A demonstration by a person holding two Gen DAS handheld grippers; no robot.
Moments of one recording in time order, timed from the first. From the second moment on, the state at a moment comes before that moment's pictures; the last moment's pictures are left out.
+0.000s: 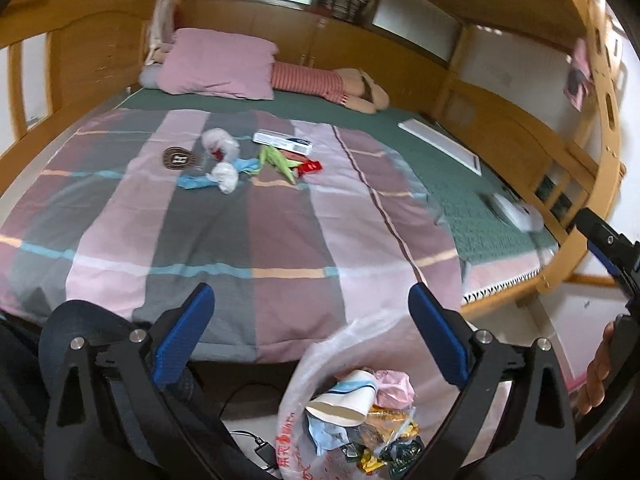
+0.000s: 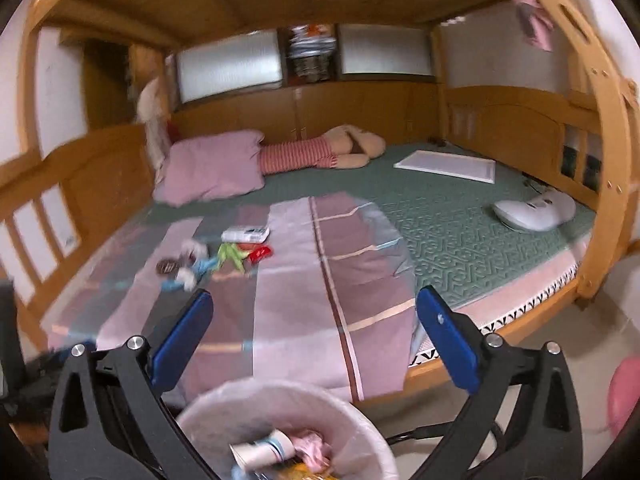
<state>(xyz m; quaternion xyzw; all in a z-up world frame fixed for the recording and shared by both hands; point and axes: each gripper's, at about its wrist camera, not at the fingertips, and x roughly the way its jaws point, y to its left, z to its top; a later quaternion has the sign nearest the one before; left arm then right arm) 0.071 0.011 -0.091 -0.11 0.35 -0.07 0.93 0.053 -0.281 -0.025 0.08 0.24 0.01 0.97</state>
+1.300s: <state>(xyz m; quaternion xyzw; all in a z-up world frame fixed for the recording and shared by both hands) 0.202 0.204 -0.185 -0.38 0.35 0.23 0.83 0.432 0.020 -0.192 0.06 0.50 0.11 0.86</state>
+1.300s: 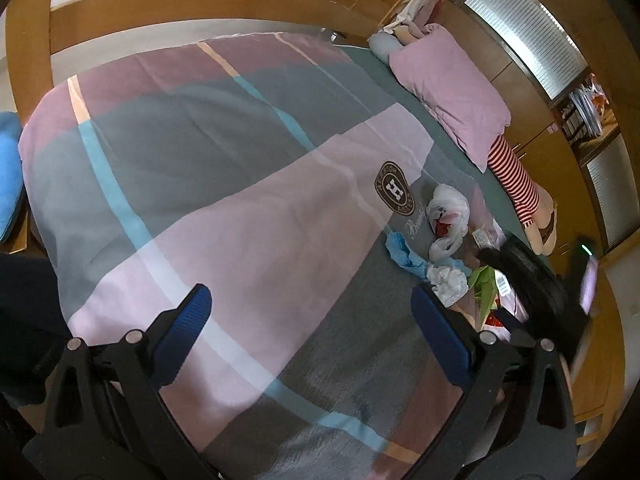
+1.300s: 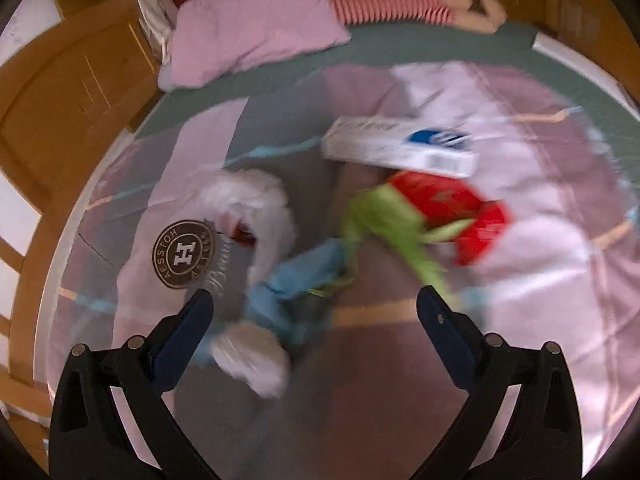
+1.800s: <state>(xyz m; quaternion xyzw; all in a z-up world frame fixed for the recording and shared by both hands) 0.183 0.219 -0.186 -0.44 0.30 0.25 0.81 0.362 0.026 -0.191 -0.09 0.54 0.27 0.79</state>
